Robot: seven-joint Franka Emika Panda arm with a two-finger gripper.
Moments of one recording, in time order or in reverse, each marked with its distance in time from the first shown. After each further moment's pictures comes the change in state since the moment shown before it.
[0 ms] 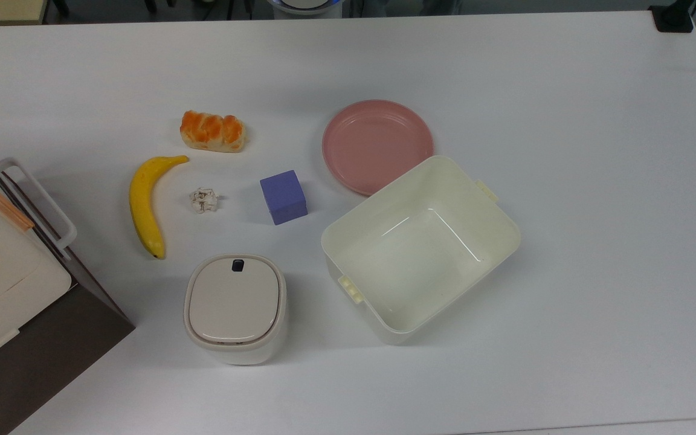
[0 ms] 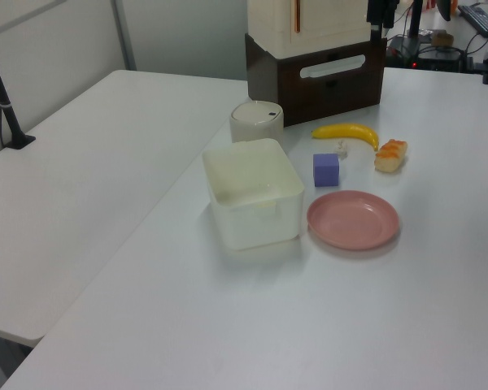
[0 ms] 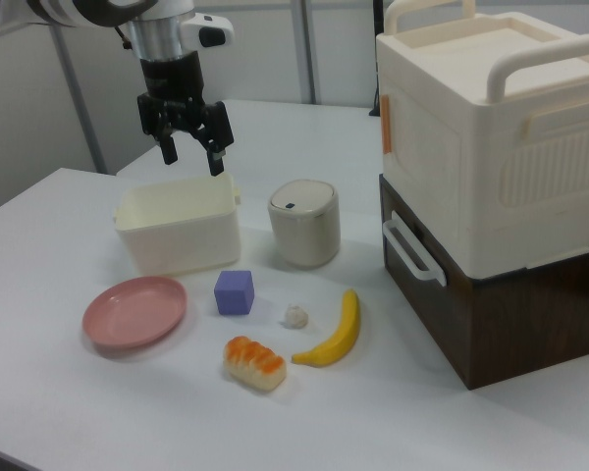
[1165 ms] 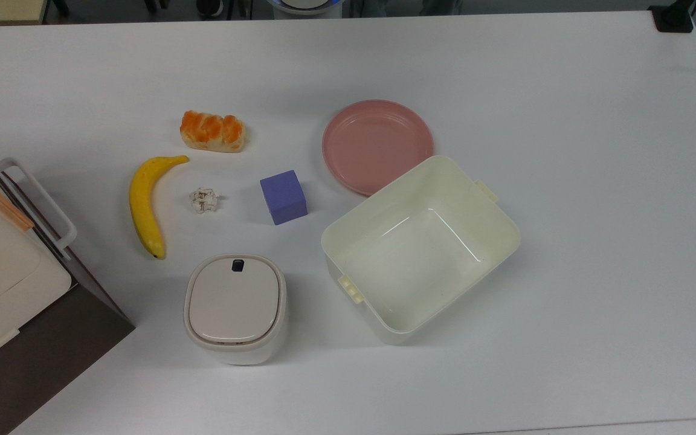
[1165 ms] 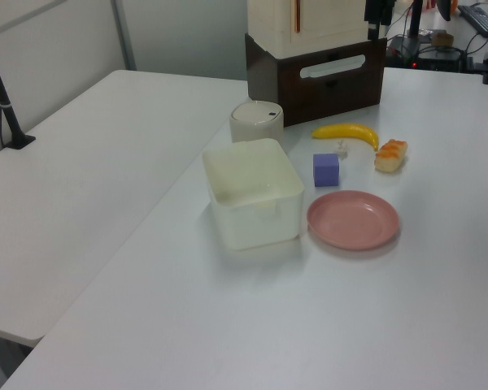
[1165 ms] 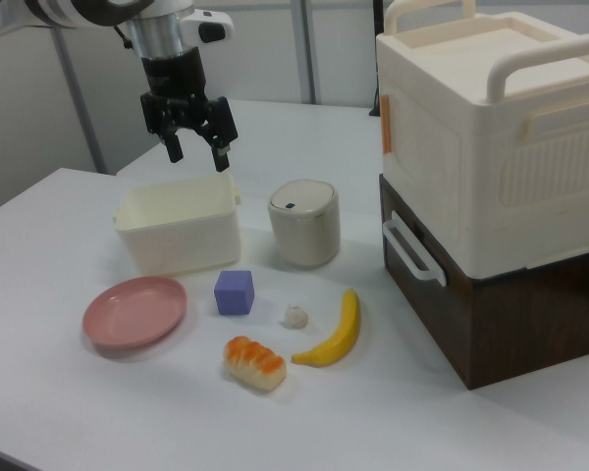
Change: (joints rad) arm 0.004 0.000 0.004 -0.001 -0.033 0.030 0.002
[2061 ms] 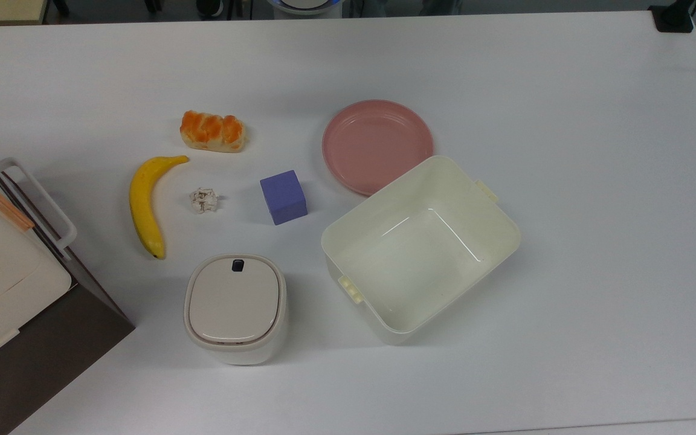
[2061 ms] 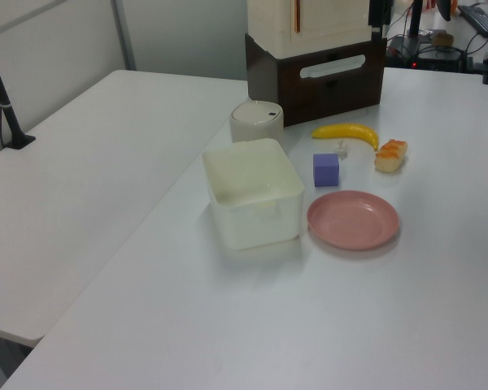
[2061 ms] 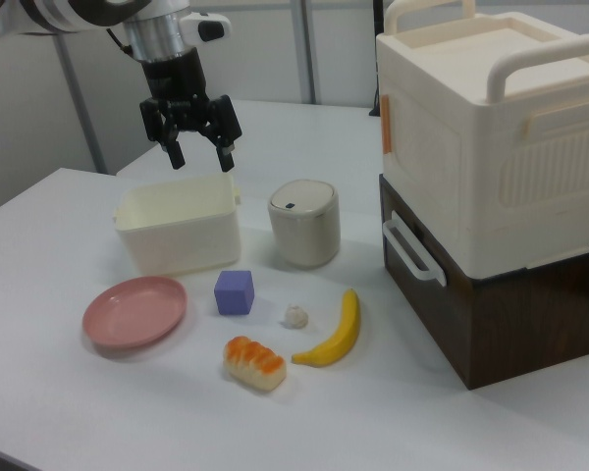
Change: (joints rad) arm 0.016 0.002 0.005 -0.007 -0.070 -0.003 -0.080
